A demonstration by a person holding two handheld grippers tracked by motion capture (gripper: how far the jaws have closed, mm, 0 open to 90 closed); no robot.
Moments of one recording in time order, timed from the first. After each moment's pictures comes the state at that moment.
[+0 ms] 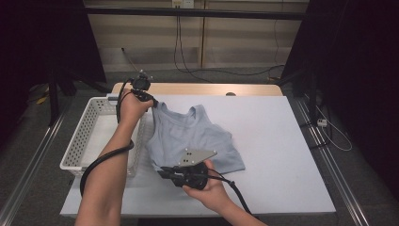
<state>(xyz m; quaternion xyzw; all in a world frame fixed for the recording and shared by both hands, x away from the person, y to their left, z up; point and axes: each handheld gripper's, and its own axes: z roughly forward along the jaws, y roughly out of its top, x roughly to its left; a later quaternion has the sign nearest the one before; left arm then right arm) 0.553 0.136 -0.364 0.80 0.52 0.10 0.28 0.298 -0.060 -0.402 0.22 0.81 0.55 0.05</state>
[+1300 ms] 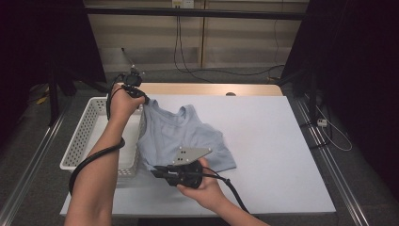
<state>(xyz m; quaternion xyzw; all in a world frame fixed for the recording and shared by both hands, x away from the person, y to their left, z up) 0.550 0.154 -0.346 0.80 0.53 0.12 0.26 0.300 -0.049 -0.393 0.21 0.80 0.56 0.04</state>
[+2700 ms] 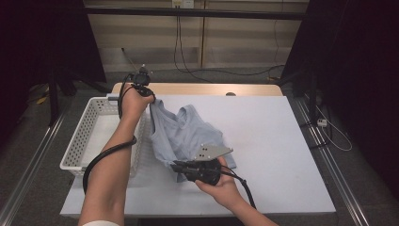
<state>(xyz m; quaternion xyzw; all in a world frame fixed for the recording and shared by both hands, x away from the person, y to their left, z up) 0.563 0.129 -0.355 0.79 0.55 0.13 0.25 0.306 -0.096 -0.406 0.25 0.79 0.56 0.06</state>
